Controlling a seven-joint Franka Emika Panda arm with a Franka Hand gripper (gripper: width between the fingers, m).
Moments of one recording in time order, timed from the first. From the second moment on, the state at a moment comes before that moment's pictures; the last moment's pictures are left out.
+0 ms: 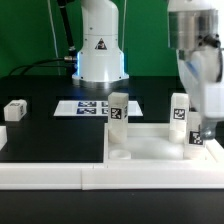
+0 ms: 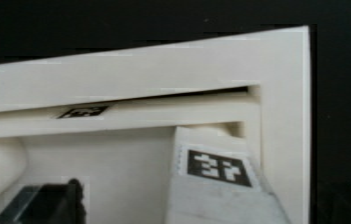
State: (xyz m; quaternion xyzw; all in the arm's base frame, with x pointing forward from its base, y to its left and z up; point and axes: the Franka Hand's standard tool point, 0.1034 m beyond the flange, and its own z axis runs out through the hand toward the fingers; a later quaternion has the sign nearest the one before) arm 0.624 0.120 0.076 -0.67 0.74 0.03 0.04
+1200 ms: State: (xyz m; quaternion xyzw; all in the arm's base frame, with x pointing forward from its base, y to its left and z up) arm 0.609 0.121 0.126 -0.69 0.72 0.03 0.06
